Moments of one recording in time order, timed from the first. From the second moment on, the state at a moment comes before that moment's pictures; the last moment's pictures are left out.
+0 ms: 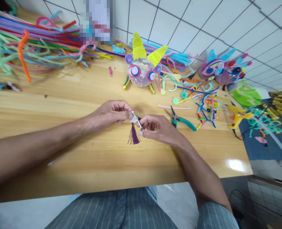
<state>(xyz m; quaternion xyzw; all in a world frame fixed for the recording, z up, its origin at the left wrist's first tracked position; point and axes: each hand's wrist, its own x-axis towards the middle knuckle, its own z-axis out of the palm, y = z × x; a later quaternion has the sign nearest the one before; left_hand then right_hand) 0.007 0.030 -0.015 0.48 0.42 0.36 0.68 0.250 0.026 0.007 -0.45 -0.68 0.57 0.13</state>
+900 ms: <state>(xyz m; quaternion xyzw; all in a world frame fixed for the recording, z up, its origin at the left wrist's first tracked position) 0.006 0.031 -0.014 0.49 0.41 0.35 0.69 0.249 0.027 0.008 -0.44 -0.66 0.59 0.12</state>
